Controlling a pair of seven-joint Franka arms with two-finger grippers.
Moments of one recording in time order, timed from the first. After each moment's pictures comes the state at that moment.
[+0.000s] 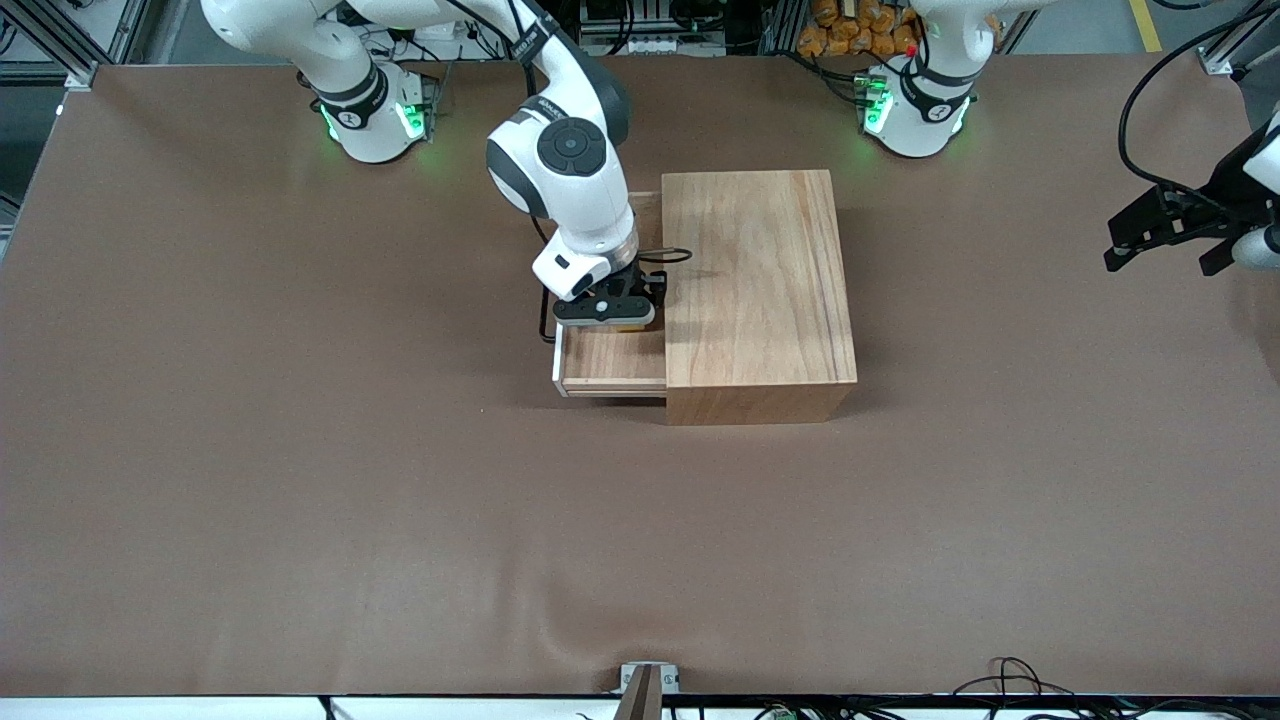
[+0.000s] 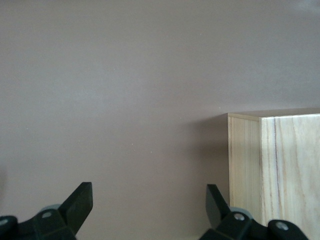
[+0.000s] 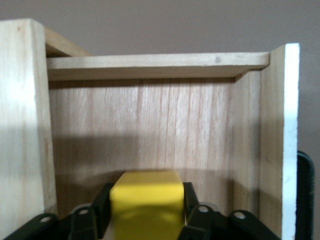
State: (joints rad) left arm 0.12 -0.05 -0.15 -1.60 -0.02 1.64 0.02; right arm 0.83 0.42 -0.03 -1.77 0.03 2.33 0.82
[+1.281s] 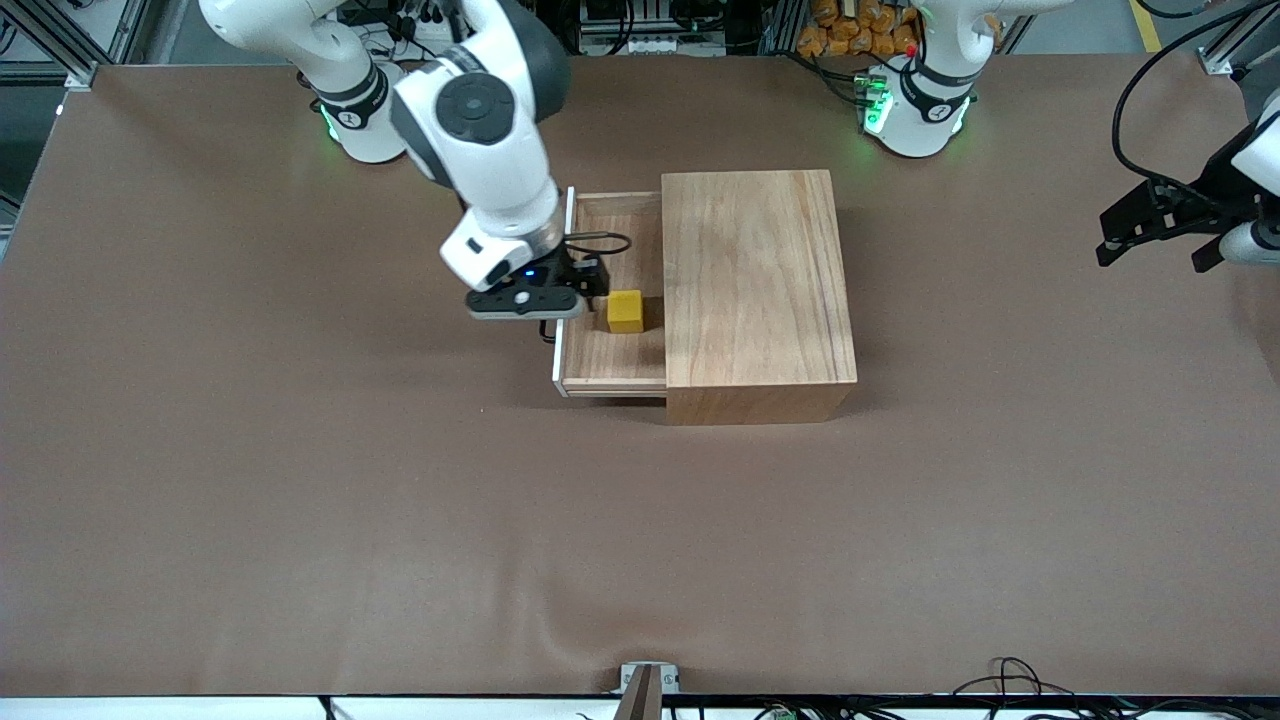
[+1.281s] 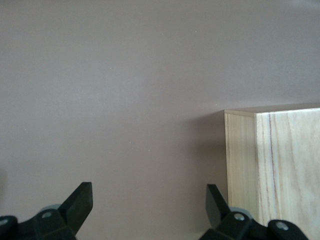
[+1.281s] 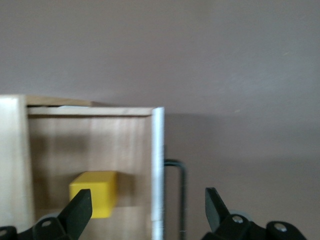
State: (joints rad) left arm -0.03 -0.05 -0.02 -1.59 -0.01 1.62 0.02; right arm 0.69 0.22 -0.06 -1.75 0.02 2.05 0.62
